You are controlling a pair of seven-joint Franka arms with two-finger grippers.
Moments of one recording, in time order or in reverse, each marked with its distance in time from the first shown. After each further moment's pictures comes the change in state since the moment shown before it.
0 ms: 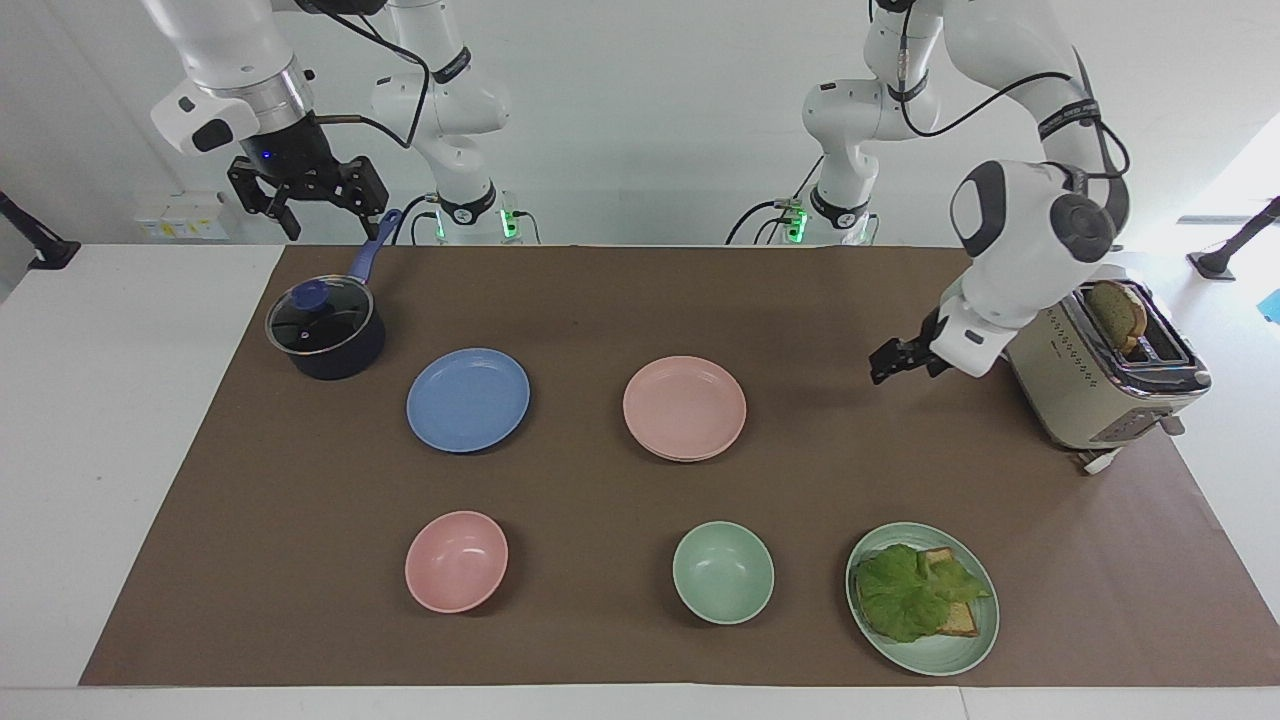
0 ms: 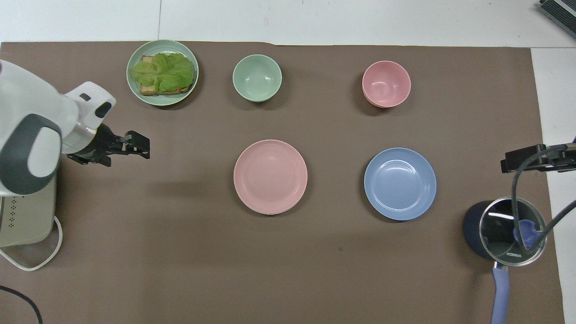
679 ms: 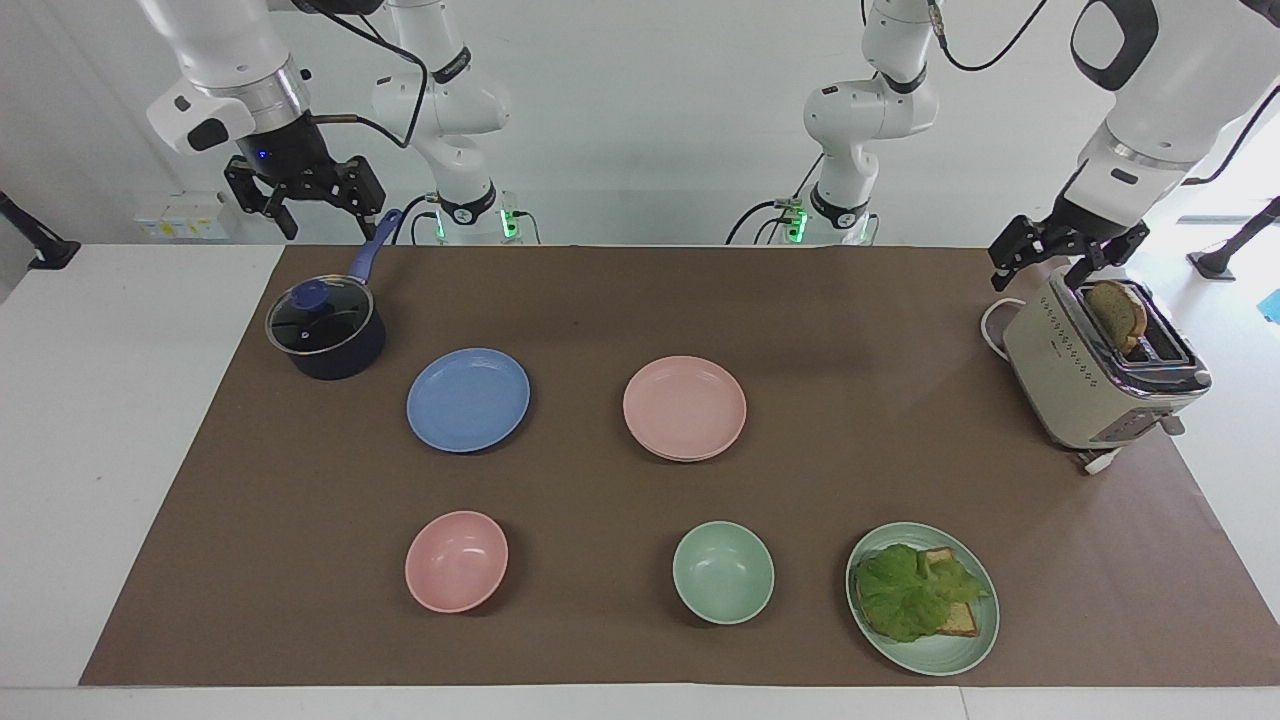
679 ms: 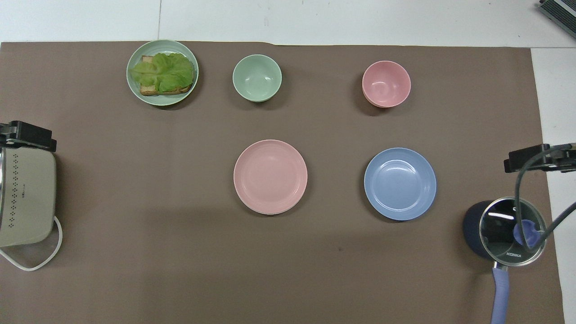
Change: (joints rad) left arm 0.079 -0.130 -0.022 0.272 0.092 -0.289 0.163; right arm -0.019 -0.001 -0.002 0.000 0.000 0.000 -0.001
